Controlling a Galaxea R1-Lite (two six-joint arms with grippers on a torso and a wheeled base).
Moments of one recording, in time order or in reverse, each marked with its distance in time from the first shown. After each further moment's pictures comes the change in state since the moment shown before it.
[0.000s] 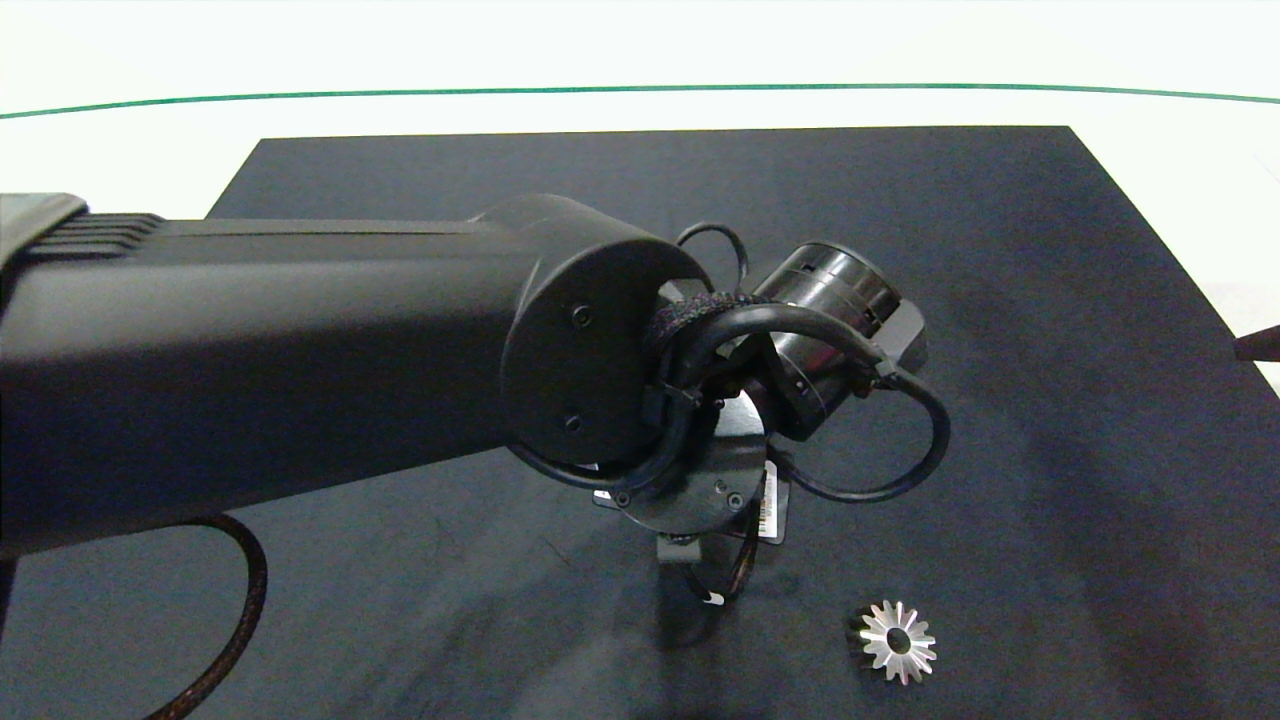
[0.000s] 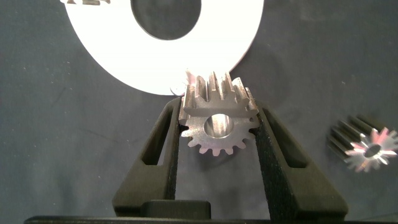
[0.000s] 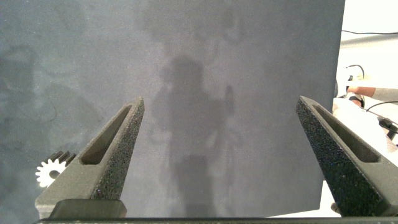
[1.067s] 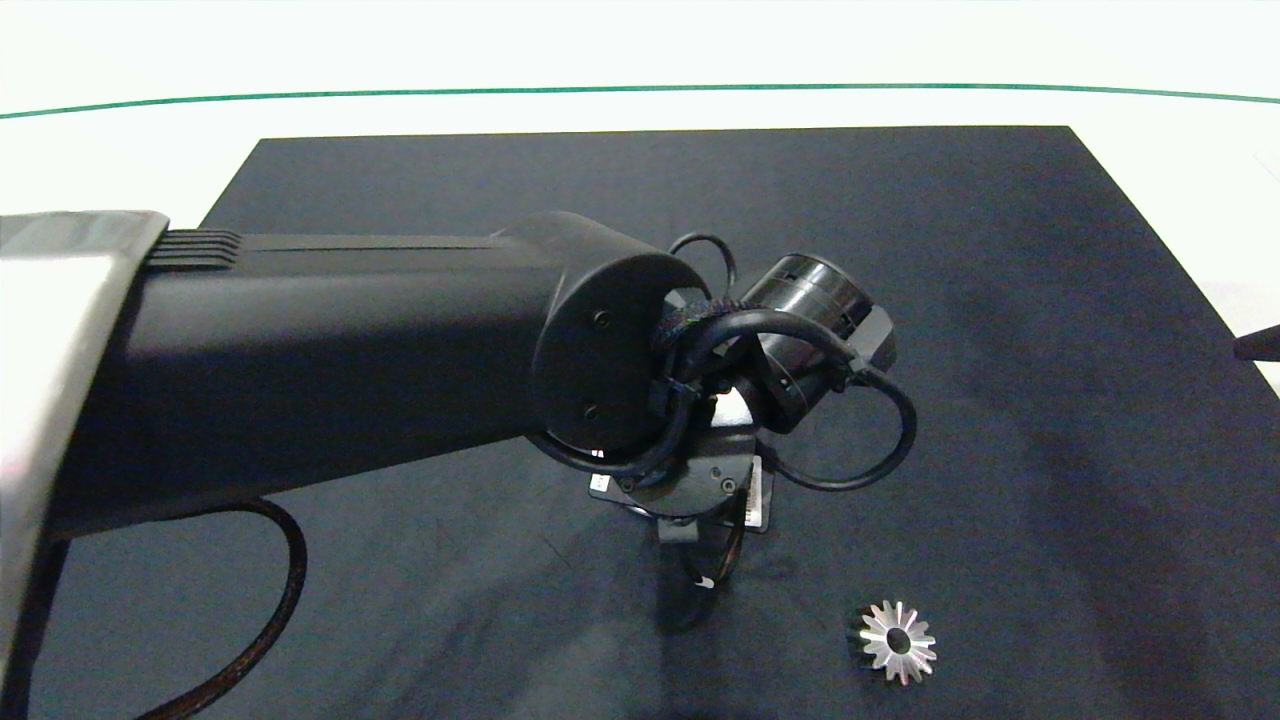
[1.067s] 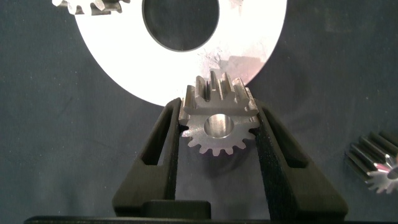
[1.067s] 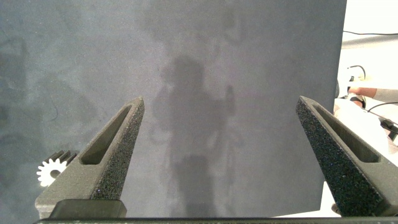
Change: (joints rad) left arm 0.031 0.029 -0.011 0.000 0.006 0.011; right arm -0.001 0.000 0.000 -0.001 0.006 -0.001
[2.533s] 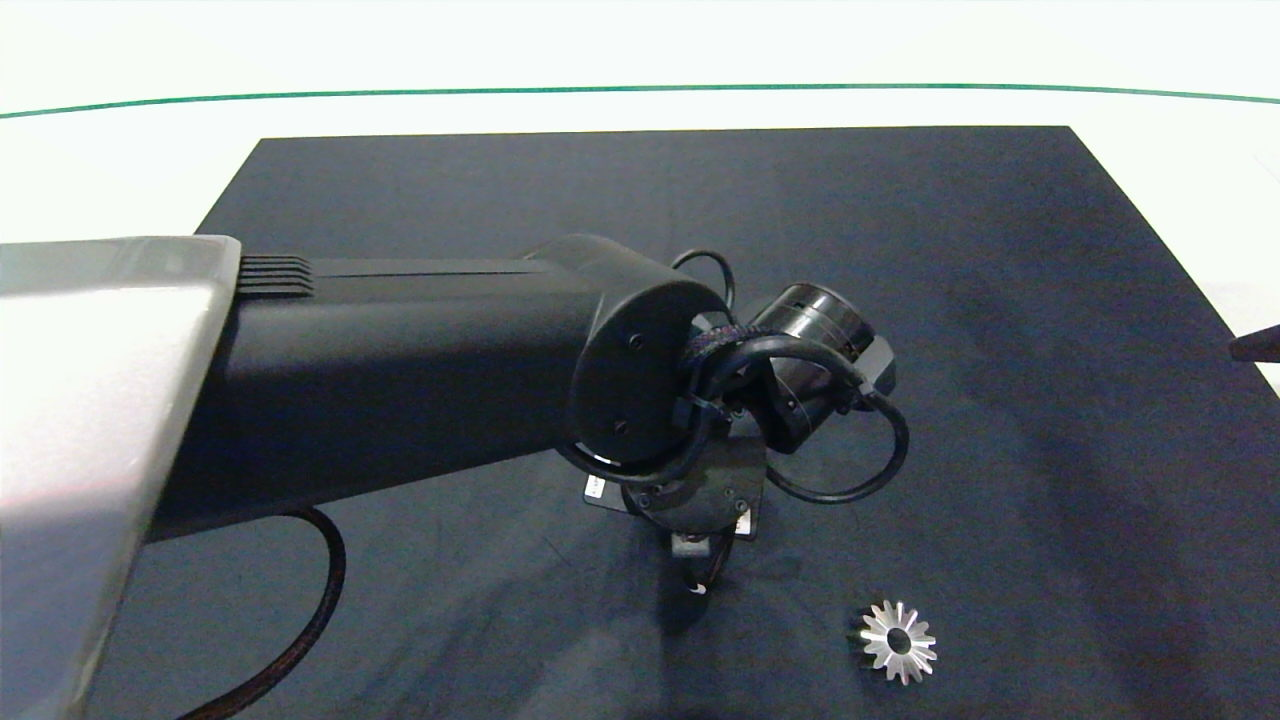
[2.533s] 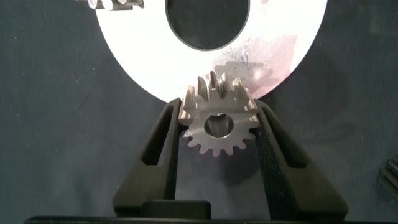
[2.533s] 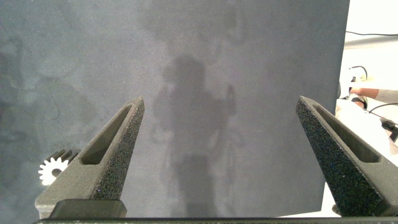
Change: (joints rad) left arm 0.001 0.034 -0.013 0.039 0.070 -0.021; right arm -0.001 0.000 0.001 0.000 0.007 -0.001
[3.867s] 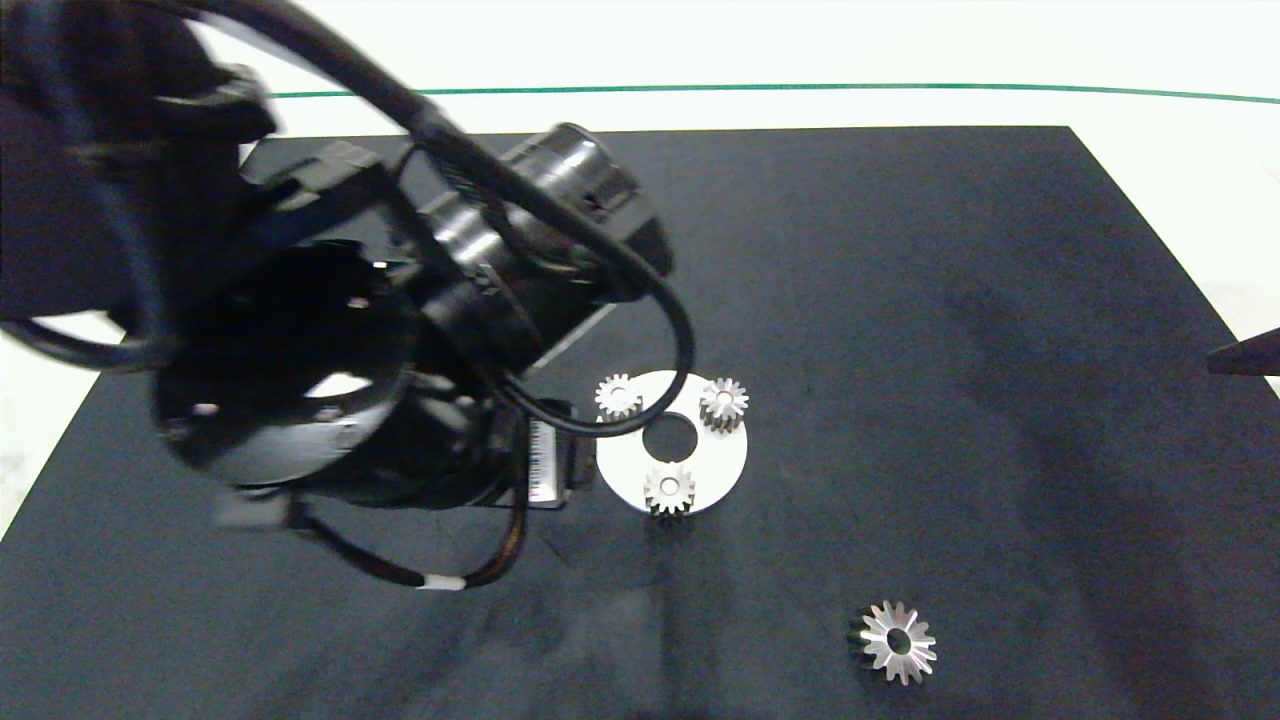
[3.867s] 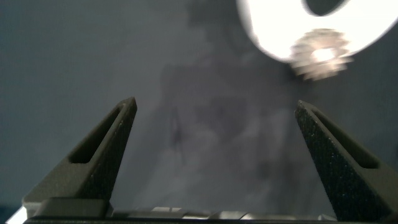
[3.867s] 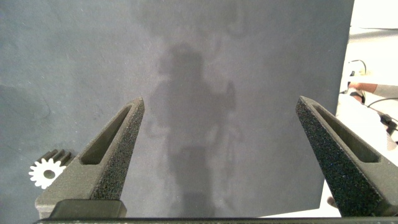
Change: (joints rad) left arm 0.066 -0.350 0.176 0.214 0.003 -0.140; right arm -0.004 0.034 0.009 0.000 -0.006 -0.006
